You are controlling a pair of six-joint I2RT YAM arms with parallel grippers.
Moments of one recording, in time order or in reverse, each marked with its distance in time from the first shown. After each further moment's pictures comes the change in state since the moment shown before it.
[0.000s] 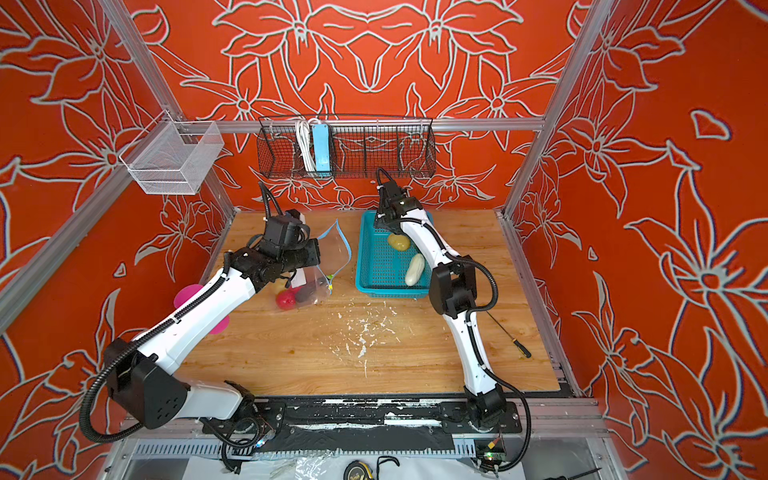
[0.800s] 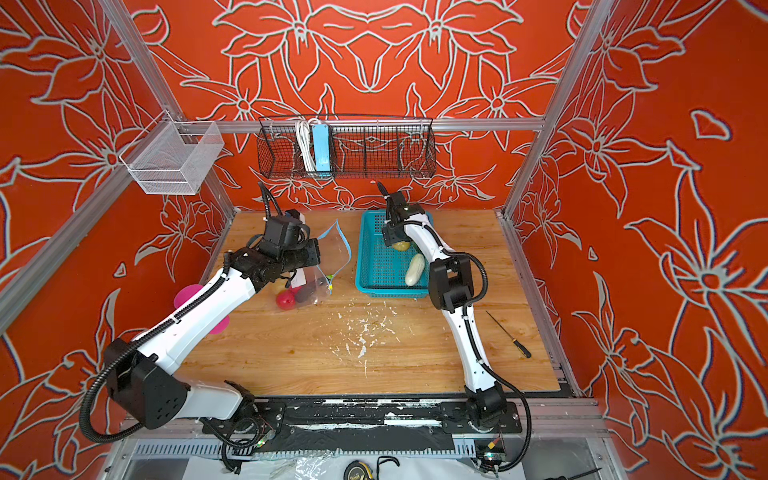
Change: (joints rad) left arm 0.000 0.000 0.000 0.000 0.000 -0.008; right arm -0.052 0.119 -0.038 0.001 -0.018 -0.464
